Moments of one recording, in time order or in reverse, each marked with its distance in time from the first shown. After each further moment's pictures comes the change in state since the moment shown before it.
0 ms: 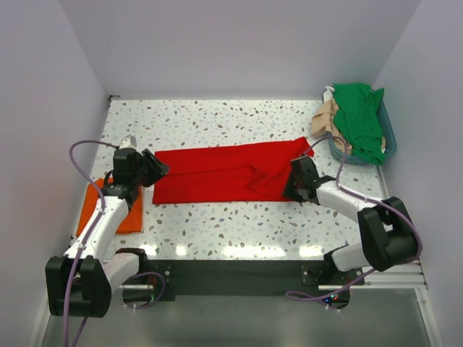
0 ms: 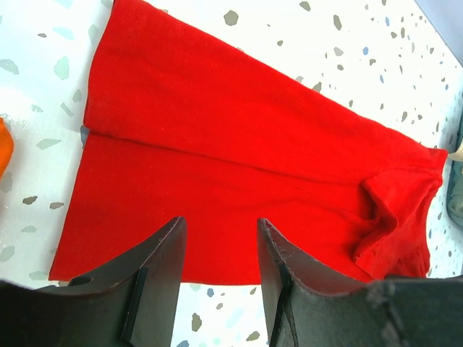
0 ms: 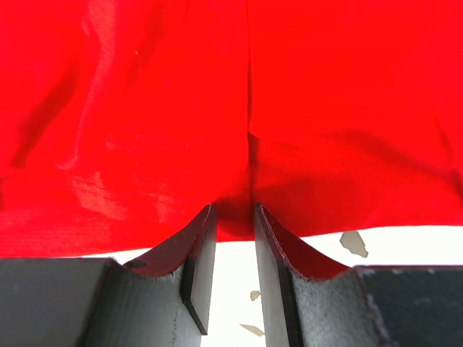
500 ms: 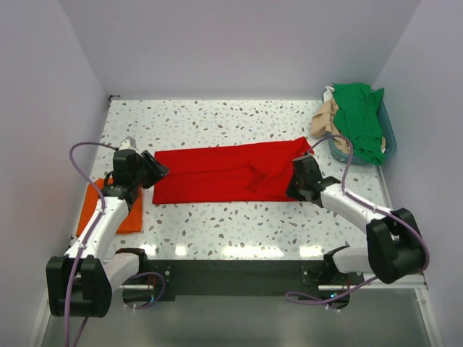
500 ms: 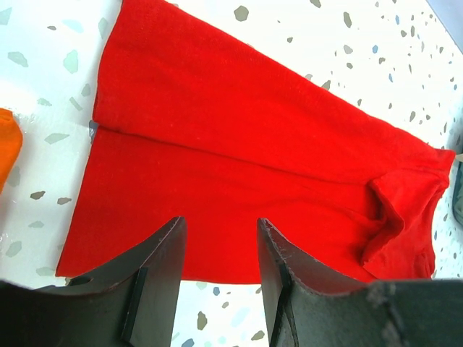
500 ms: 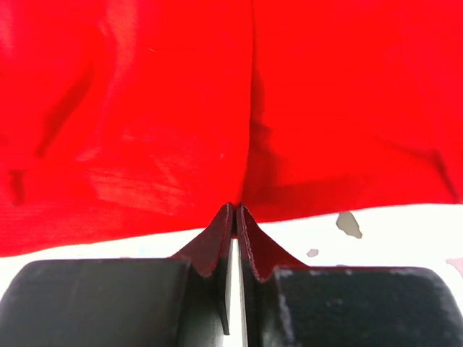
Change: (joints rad) left arm 0.009 0.000 -0.015 0.000 0.000 0.003; right arm 0.014 -0.050 0.001 -0.039 0.020 0.012
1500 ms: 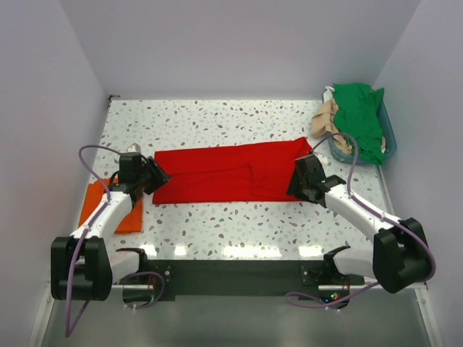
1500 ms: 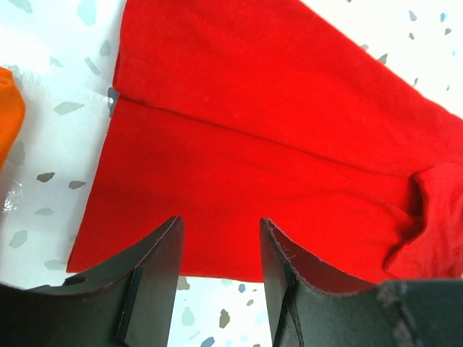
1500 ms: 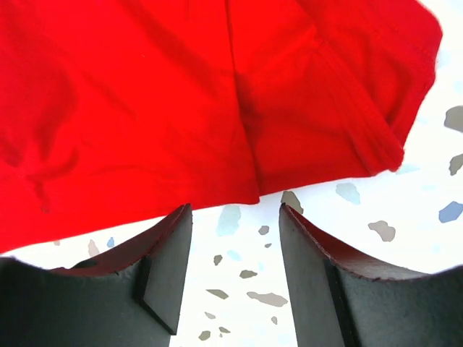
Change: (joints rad) left arm 0.003 0.100 -0.037 0.024 0.004 0.000; right arm 0.000 -0.101 0.025 -0.142 0.115 -0.050
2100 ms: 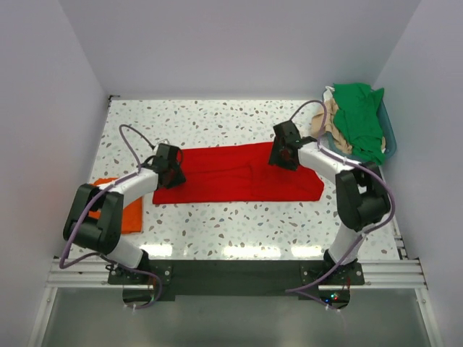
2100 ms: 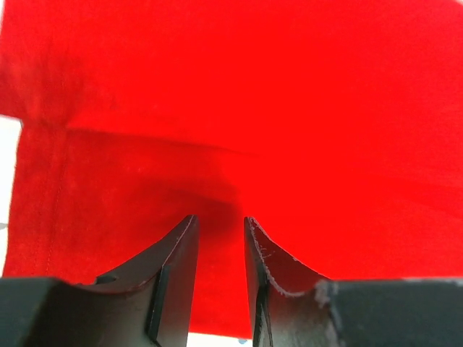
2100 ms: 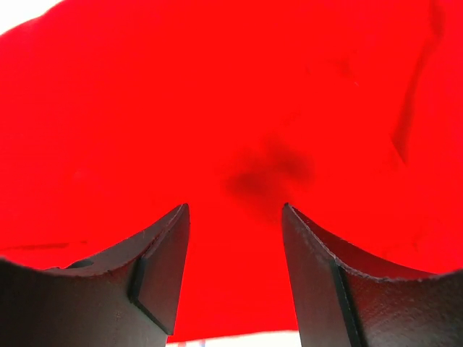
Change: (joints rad) left arm -0.262 0.366 0.203 -0.034 -0.271 0.008; right arm -0.003 0.484 0.495 -0.028 -0.007 -0.054
